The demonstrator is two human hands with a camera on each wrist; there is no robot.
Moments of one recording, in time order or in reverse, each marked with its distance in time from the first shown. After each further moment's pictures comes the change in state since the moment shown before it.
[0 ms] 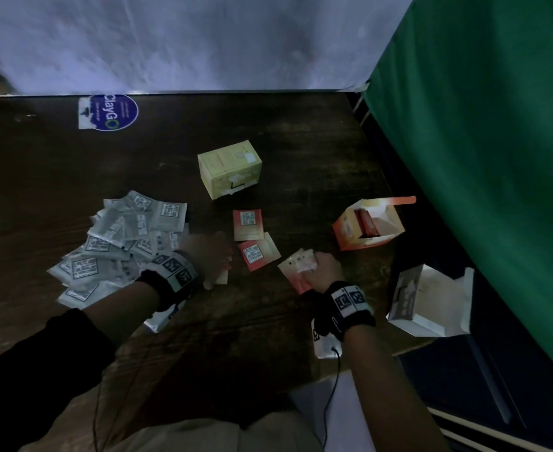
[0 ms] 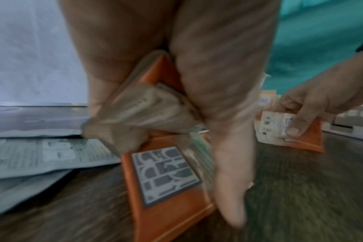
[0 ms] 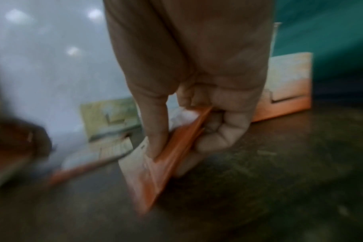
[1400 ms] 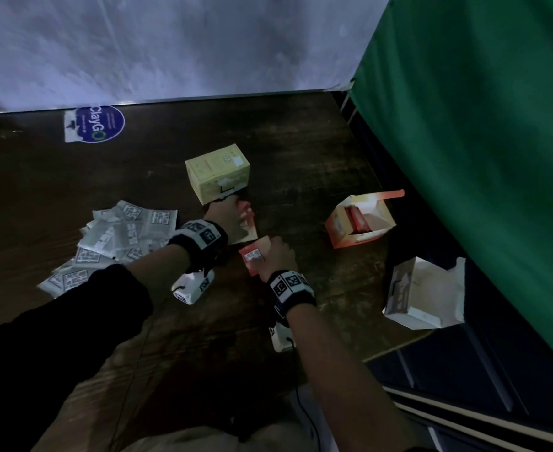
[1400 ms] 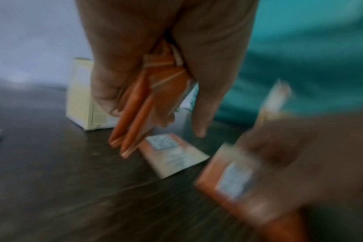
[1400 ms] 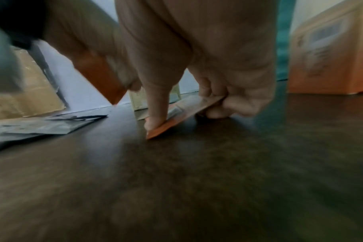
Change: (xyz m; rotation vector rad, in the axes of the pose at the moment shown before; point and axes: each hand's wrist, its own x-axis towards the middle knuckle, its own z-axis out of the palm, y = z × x) left_hand 0.054 0.034 -0.044 -0.362 0.338 0.028; right_hand 0.001 -0.056 0.051 -0.050 0.092 -0.089
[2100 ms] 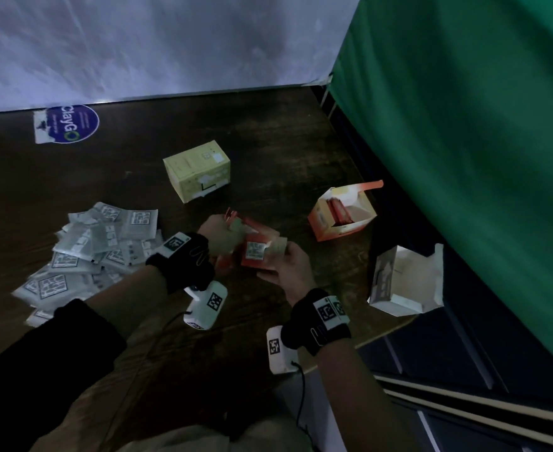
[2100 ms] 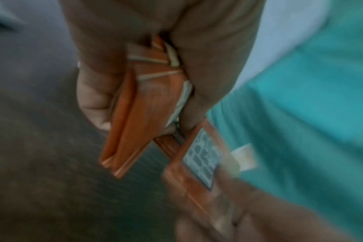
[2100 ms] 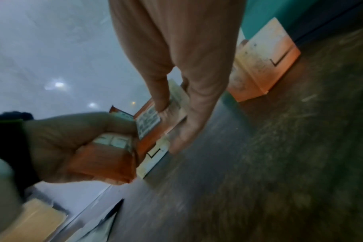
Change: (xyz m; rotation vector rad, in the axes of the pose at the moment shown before) left_hand -0.024 0.010 0.023 -0.621 -0.177 -0.119; right_hand -0.044 0.045 -0.038 1.079 -0.123 0.077
